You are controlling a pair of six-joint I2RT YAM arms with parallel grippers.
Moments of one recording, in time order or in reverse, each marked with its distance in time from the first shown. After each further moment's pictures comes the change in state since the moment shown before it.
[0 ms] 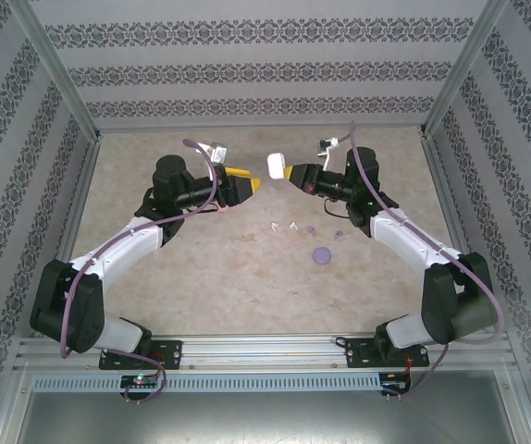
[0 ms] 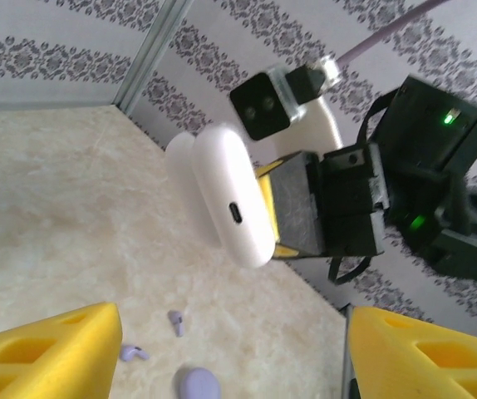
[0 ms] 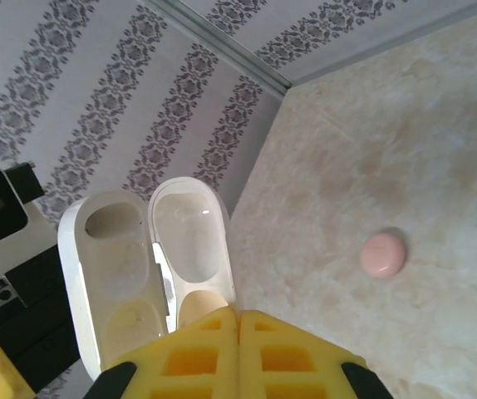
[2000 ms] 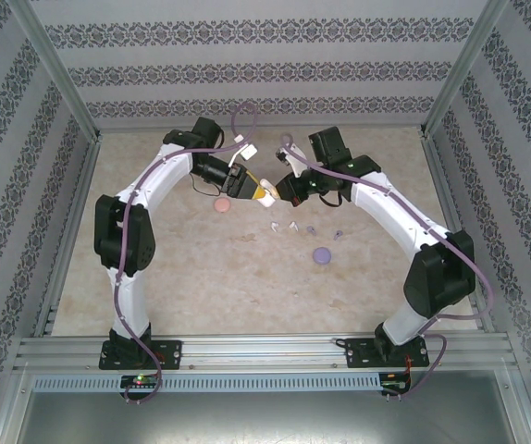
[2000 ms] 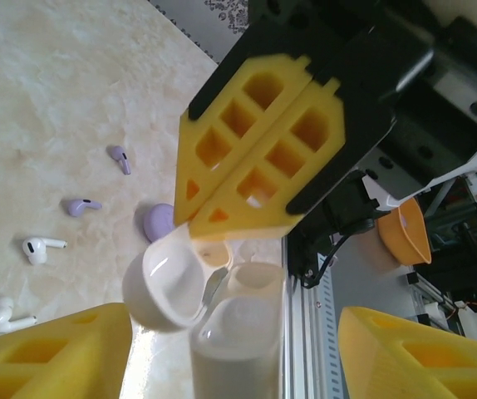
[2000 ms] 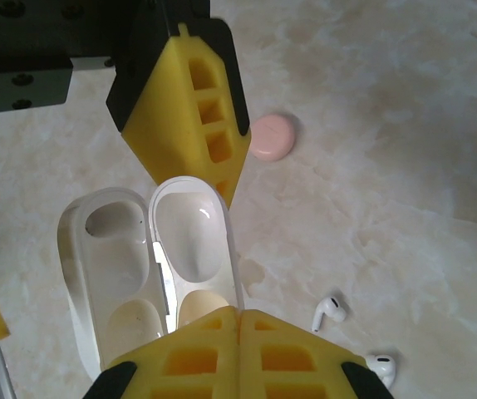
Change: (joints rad) left arm 0.057 0.618 0.912 -1.479 0.431 1.003; right arm 0.121 0.195 0.473 -0.906 0.197 -0.896
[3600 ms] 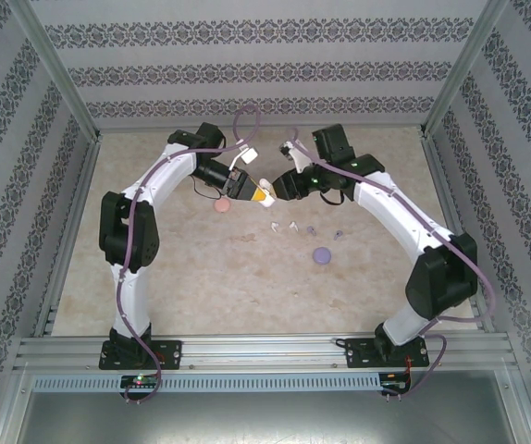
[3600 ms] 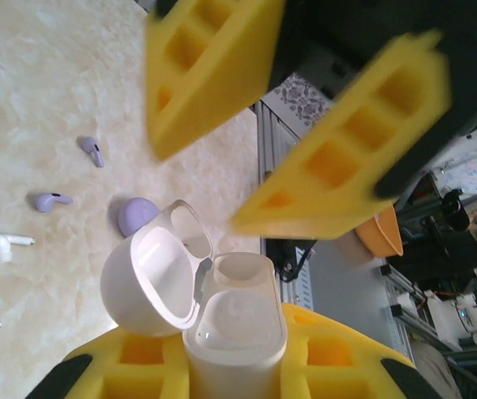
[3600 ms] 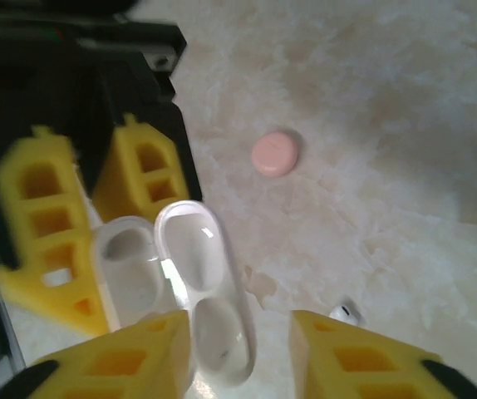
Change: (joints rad) left arm 0.000 0.034 -0.002 -0.070 0.056 0.074; right arm -0.025 -0.043 -0.005 0.032 -0.019 0.098
